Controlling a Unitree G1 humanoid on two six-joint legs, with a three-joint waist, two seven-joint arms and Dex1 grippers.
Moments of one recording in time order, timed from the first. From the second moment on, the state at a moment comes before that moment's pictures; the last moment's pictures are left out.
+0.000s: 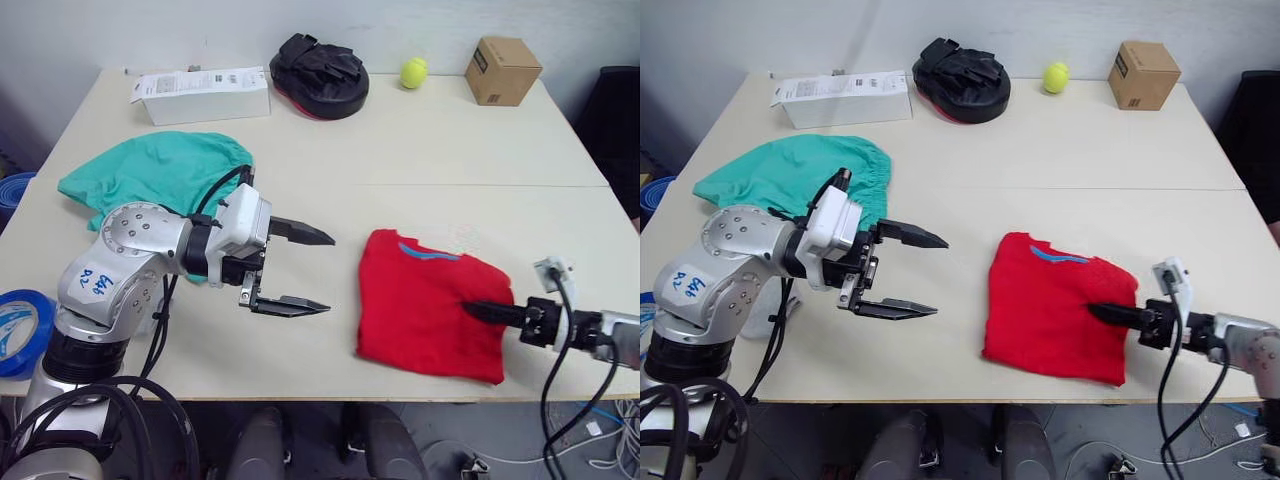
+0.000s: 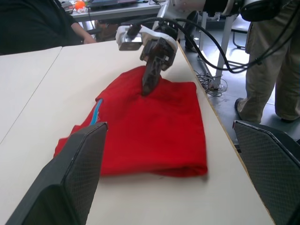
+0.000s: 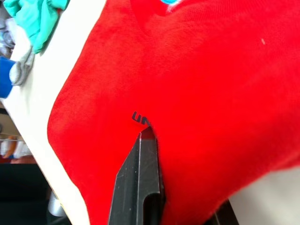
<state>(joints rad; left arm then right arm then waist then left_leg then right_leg) -0.60 0.70 -0.06 -0.39 -0.58 0.58 -1.16 -0.15 -0.93 -0.32 0.07 0.82 1.09 1.04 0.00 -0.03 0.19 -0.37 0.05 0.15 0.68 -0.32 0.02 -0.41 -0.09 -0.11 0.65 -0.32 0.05</state>
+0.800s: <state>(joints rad) -0.66 0.59 -0.17 -0.19 -0.48 0.48 -1.14 -0.01 -1.07 -0.19 0.06 0.47 0.57 1.17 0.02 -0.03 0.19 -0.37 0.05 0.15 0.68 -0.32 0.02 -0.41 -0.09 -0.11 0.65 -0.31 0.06</state>
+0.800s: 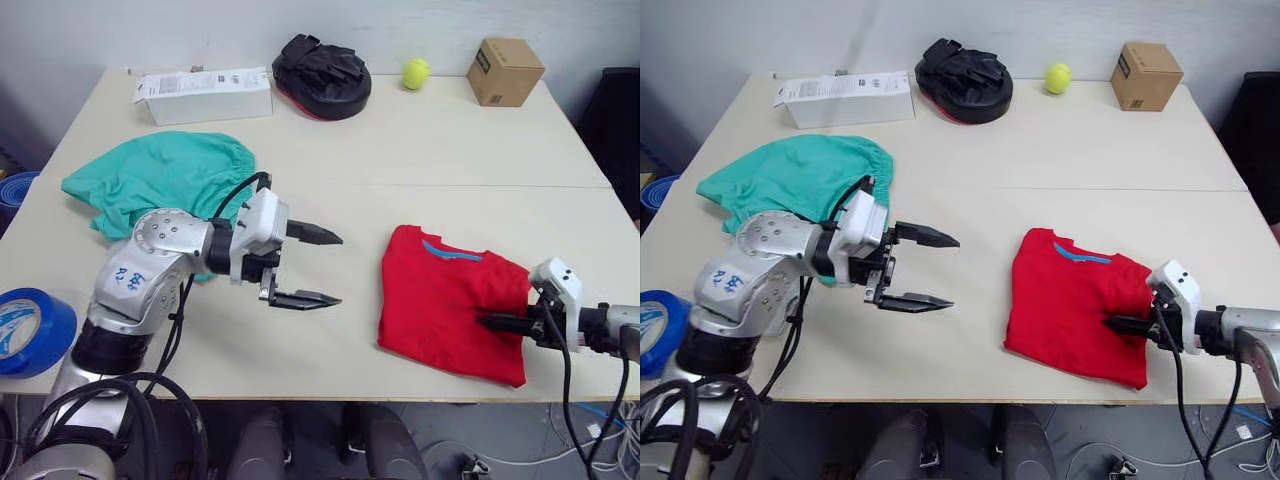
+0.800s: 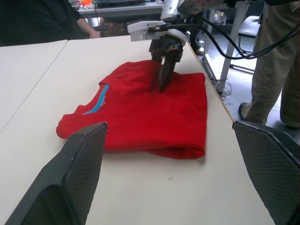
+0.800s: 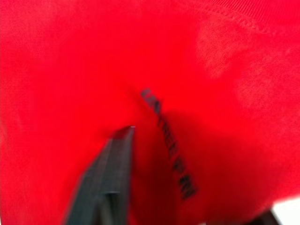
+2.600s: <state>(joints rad) -0.94 0.07 -0.43 0.76 0.09 -0.11 -1.15 -0.28 -1.06 -0.09 0.45 0.23 0.07 1.34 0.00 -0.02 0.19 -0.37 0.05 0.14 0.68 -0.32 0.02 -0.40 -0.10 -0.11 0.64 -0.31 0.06</state>
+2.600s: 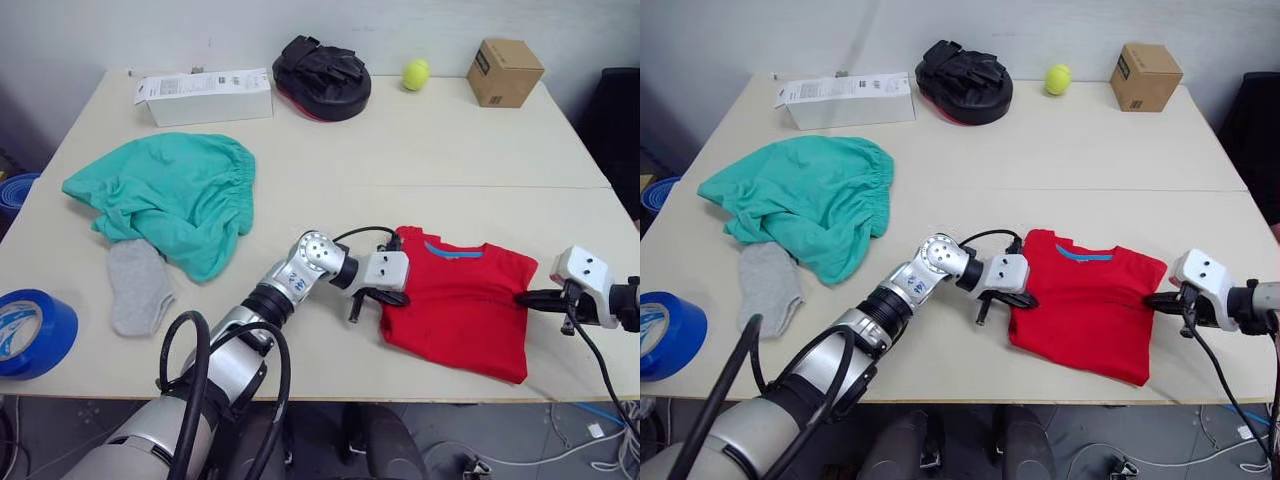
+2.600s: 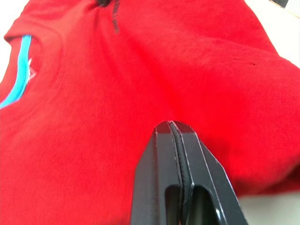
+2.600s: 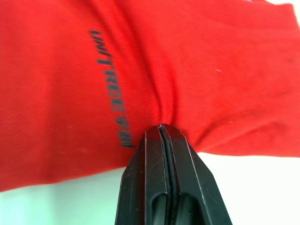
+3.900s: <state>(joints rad) -0.90 0.21 -0.28 0.49 -0.06 0.06 -1.24 0.07 -1.13 -0.38 0.02 0.50 0.48 1.36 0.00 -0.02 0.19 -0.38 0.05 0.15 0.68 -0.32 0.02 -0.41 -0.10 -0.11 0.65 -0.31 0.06</state>
